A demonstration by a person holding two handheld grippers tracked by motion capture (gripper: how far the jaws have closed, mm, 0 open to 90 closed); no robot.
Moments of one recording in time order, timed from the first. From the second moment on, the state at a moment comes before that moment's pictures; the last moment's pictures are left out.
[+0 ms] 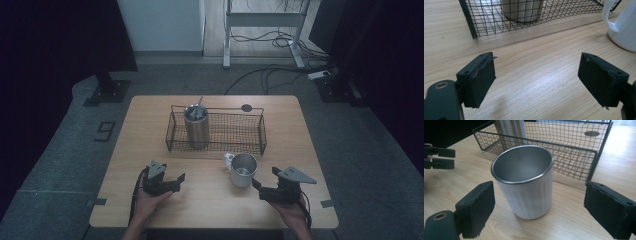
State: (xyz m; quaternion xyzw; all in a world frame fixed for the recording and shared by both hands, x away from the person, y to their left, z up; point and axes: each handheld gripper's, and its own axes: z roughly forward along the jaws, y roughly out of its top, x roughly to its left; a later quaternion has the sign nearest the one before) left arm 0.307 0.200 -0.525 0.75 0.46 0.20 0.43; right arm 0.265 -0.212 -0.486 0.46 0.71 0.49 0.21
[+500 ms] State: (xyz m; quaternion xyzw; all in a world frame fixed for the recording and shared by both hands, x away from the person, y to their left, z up) left arm 0.308 0.200 -0.526 0.76 0.46 0.18 0.43; right arm 0.272 -0.188 -0.484 0.45 0.72 0.49 0.19
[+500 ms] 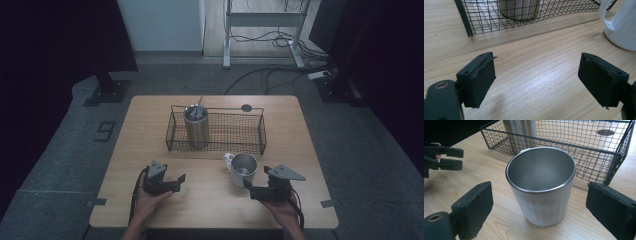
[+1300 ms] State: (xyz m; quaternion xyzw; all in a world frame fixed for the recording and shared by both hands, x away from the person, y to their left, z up) left arm 0.308 0.198 -0.528 0.76 0.46 0.17 0.43; right arm 0.301 -0.167 -0.497 0.45 0.74 0.46 0.20
